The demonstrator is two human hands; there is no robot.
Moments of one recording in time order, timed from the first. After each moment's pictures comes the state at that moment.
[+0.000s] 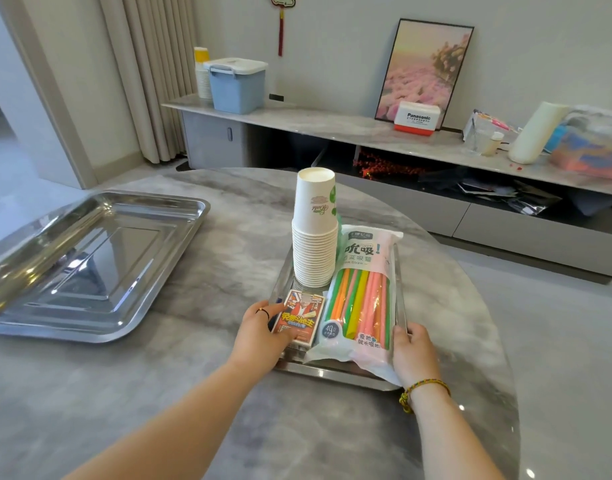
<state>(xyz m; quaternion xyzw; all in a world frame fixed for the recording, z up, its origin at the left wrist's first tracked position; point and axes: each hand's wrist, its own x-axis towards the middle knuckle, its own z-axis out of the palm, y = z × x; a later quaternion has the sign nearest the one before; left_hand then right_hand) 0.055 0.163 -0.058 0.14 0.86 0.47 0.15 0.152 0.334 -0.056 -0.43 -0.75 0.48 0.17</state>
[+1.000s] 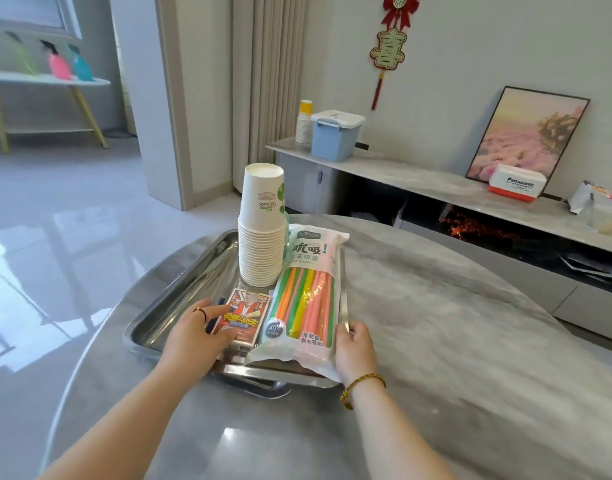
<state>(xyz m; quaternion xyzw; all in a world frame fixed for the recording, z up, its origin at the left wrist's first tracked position) -0.067 -0.076 -0.009 0.00 0.89 0.46 0.01 -0.030 0.119 -0.026 -0.29 -0.76 0.57 0.12</state>
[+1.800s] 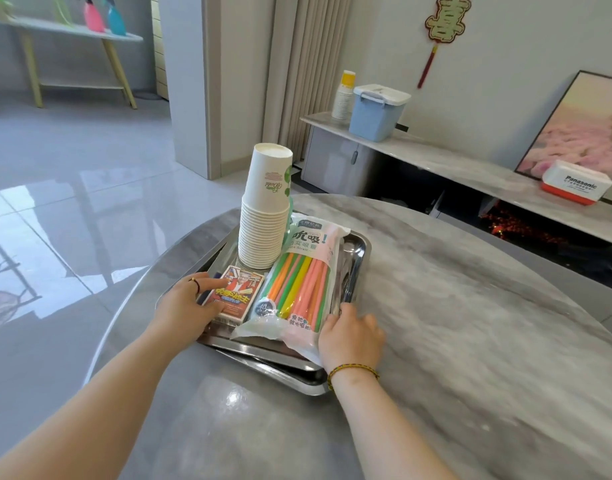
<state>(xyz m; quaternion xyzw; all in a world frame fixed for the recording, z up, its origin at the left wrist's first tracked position) -0.105 -0.132 -0.040 -0.03 0.87 0.48 0.00 -0.064 0.064 -0.046 -0.23 -0.96 0.17 0.08</state>
